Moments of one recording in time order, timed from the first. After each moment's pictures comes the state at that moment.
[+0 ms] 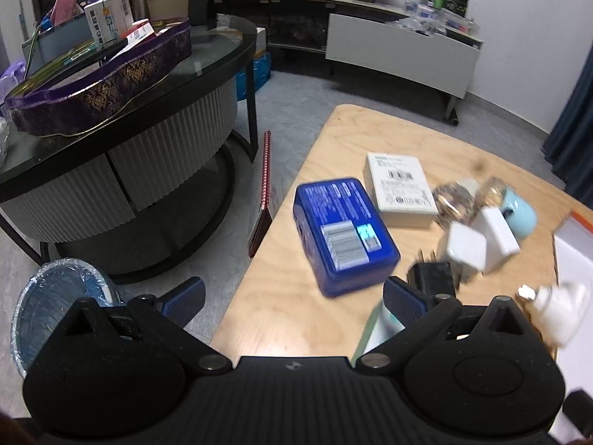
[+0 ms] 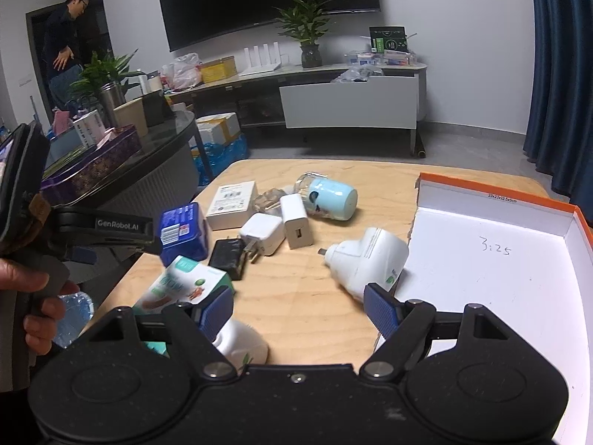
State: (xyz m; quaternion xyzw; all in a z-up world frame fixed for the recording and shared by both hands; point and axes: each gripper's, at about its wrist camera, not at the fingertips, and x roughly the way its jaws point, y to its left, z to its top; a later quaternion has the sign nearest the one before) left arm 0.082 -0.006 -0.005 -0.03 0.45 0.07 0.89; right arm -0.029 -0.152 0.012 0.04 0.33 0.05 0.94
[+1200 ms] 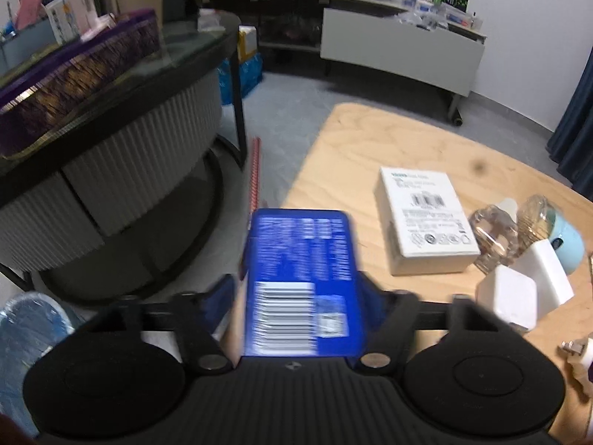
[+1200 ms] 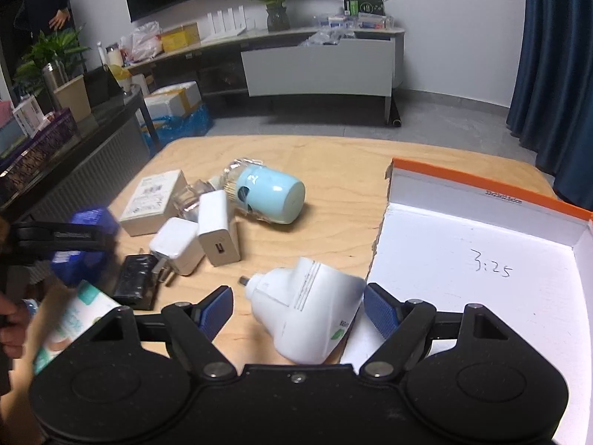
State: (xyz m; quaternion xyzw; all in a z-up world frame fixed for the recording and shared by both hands) left arm 0.143 -0.001 -0.038 -0.04 0.43 0.05 0.90; right arm 0.062 -0.182 -0.020 0.03 0.39 0.02 0.92
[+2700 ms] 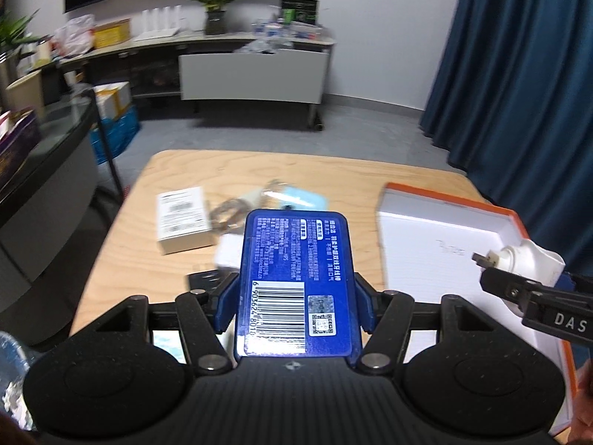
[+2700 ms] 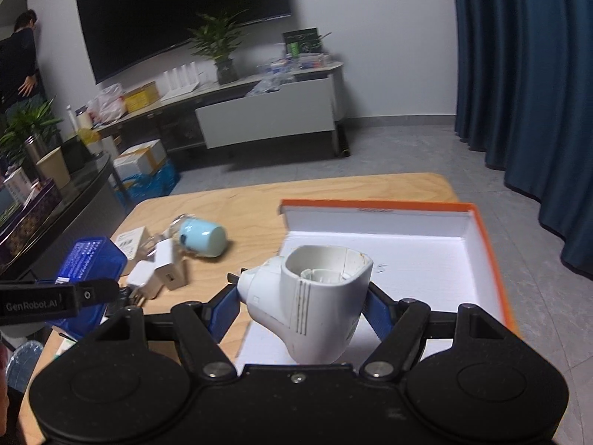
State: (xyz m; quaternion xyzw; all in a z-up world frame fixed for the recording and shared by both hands) left arm 0.050 -0.131 0.025 0.00 0.39 -0.14 0.91; right arm -0.030 -0.268 0.039 0.09 0.32 -0.05 0.94
